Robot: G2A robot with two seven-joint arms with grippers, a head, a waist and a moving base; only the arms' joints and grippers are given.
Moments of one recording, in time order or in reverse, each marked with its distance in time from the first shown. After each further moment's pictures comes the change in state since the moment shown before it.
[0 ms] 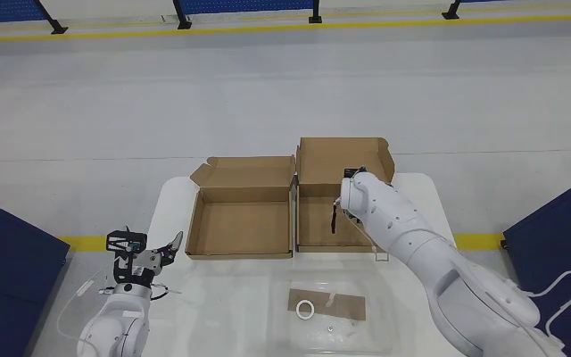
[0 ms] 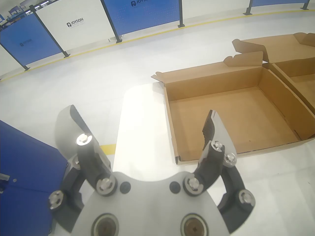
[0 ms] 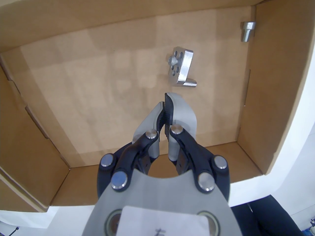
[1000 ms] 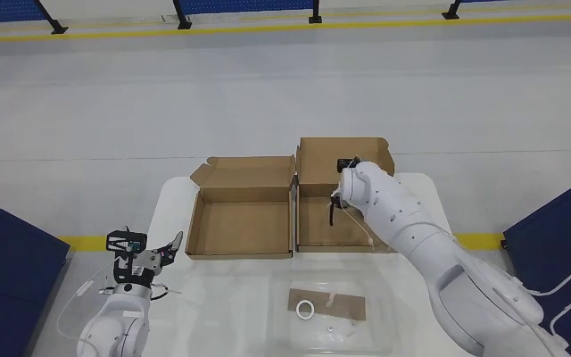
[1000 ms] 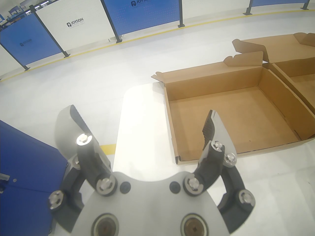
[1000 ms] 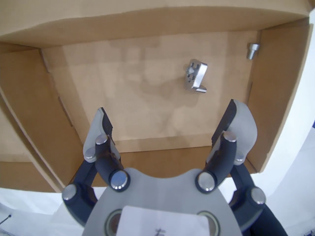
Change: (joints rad) left arm 0.000 0.000 0.000 0.000 0.000 0.000 0.000; right arm 0.026 0.016 0.085 -0.051 -0.017 -0.164 0.057
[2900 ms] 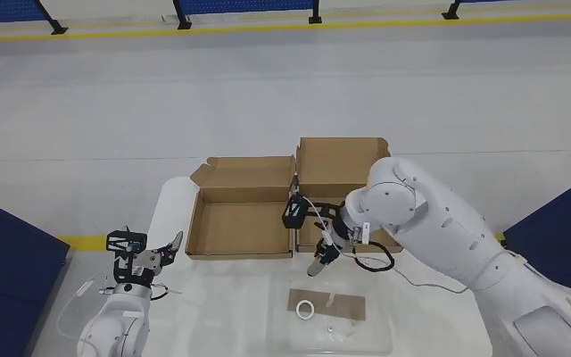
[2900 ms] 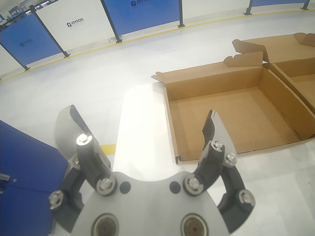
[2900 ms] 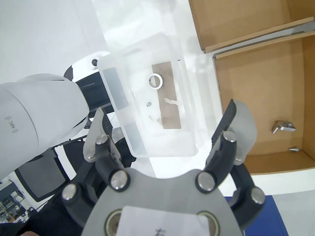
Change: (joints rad) left arm 0.000 0.000 0.000 0.000 0.000 0.000 0.000; right arm -0.112 0.345 0.089 -0.973 0.385 -0.751 0.493
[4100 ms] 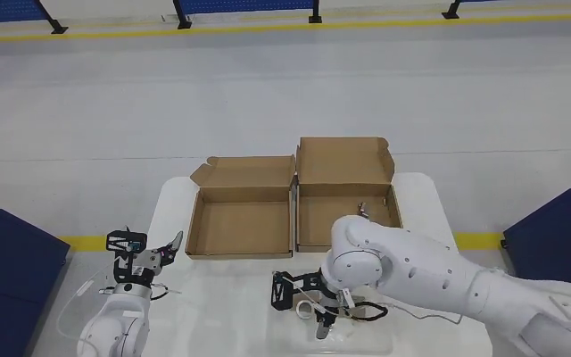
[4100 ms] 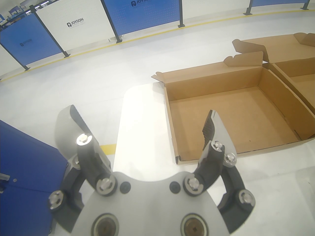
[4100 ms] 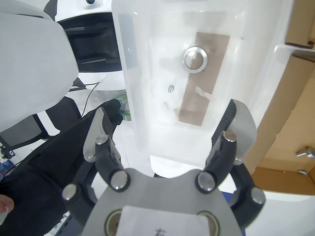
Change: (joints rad) left arm 0.000 0.000 0.000 0.000 0.000 0.000 0.000; right arm 0.048 0.028 -0.424 -0.135 -0.110 -0.005 -0.043
